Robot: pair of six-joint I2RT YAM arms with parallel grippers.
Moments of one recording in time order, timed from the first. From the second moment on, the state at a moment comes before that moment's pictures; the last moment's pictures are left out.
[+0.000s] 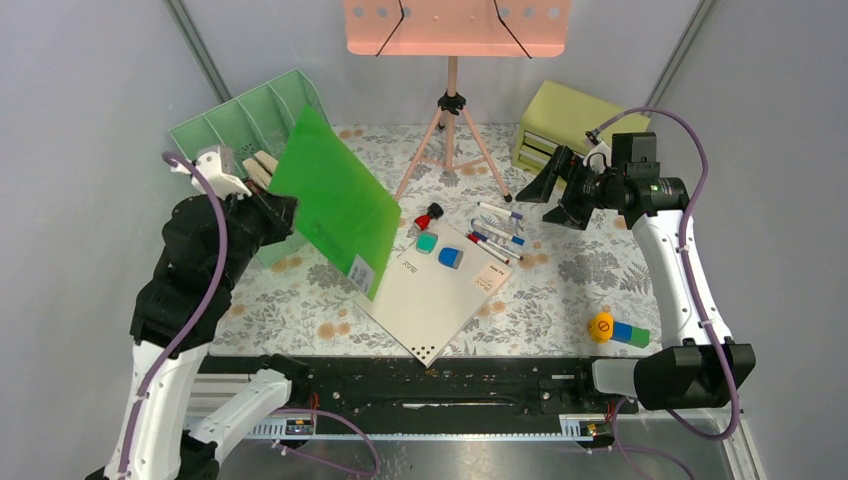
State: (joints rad) left arm -0.35 0.80 1.39 -0.84 -0.16 -0.52; right arm 0.03 1.29 1.38 -0.91 -0.62 0.55
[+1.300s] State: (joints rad) left arm -0.35 0.80 1.63 -0.81 -0.73 -0.06; right arm 0.02 1.30 1.32 -0.94 -0.70 0.53
